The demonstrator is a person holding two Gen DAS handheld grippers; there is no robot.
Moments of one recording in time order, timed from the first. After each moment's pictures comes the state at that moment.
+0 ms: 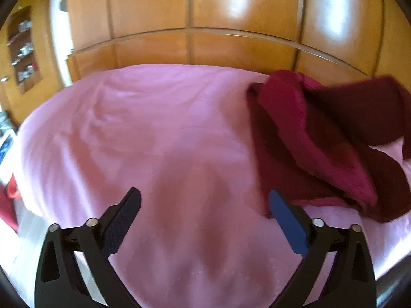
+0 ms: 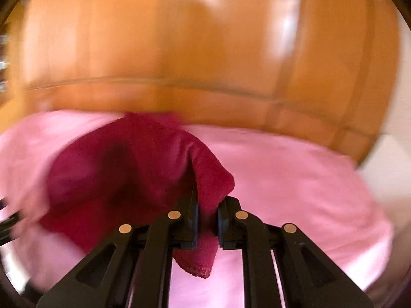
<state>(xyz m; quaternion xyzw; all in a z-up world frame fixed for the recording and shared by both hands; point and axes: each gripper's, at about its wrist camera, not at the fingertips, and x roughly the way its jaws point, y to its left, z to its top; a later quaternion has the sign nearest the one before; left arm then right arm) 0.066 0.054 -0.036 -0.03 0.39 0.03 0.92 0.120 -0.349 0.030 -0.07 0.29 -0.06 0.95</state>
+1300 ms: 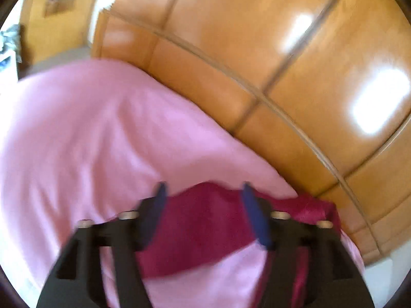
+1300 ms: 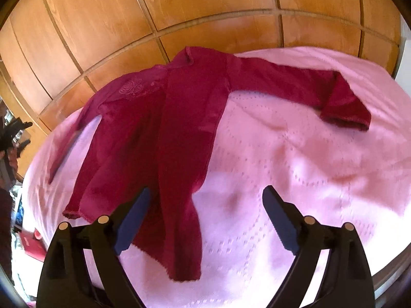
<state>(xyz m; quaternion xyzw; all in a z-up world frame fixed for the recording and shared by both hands) 0.221 0.250 0.053 -0.28 0.34 0.09 0.89 0.123 -0.369 -0.055 0.13 0.43 0.05 0.89</state>
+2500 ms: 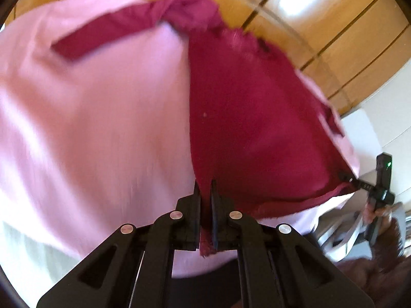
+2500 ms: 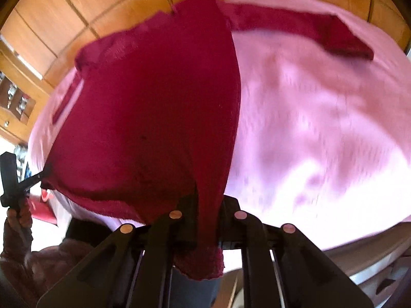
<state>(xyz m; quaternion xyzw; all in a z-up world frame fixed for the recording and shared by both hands) 0.050 0.117 -0.084 -0.15 0.52 -0.18 0.82 0.059 -0.380 -0.103 0.10 0.55 0.09 0.83</state>
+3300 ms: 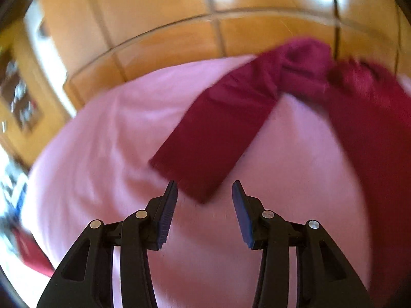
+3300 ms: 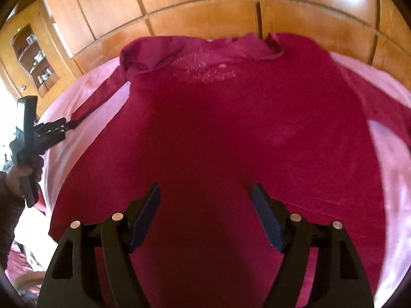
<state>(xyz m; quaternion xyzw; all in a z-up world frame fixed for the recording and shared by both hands) 0.192 0.172 -0.079 0.12 0.41 0.06 0.90 0.159 -0.209 -0.102 0.03 0.46 0.17 0.87</state>
